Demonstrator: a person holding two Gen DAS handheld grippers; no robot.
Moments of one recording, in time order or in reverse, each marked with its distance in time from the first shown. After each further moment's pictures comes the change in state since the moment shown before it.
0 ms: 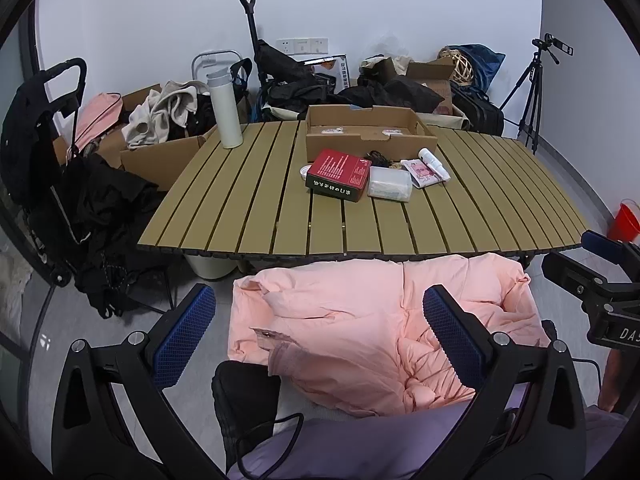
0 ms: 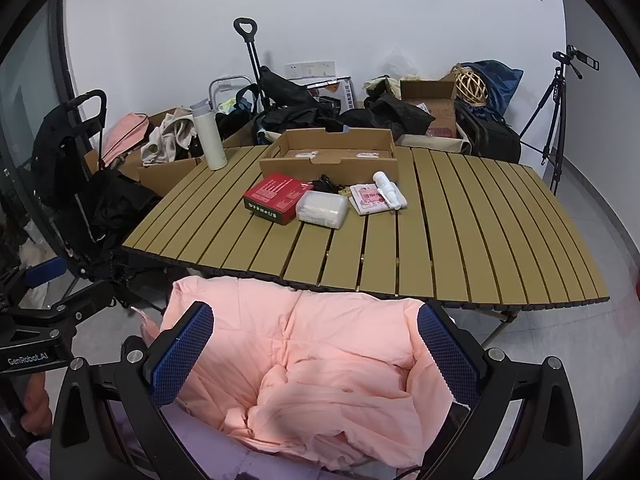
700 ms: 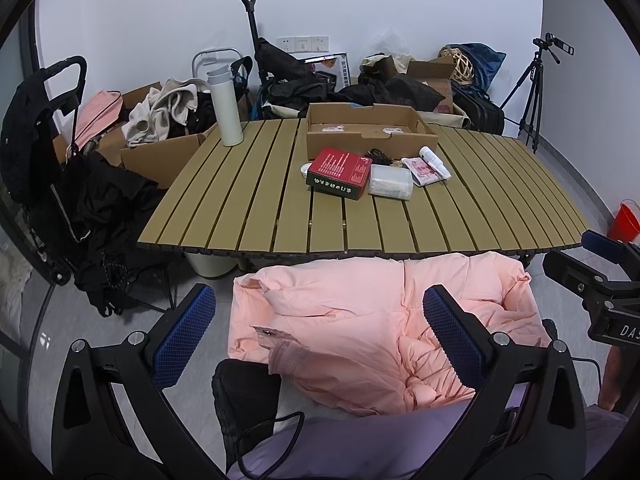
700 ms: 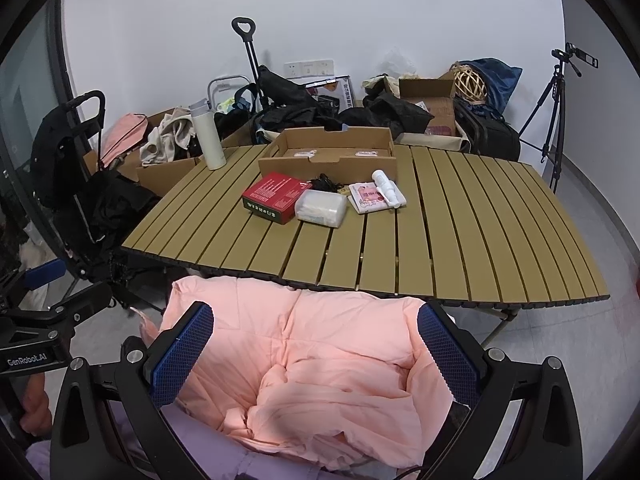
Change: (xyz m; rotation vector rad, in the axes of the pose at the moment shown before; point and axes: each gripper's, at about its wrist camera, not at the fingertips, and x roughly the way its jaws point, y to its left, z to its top) left arm 0.001 0.000 0.000 -0.004 0.007 0.000; right arm 0.002 0.000 -0.001 -0.001 0.006 0.004
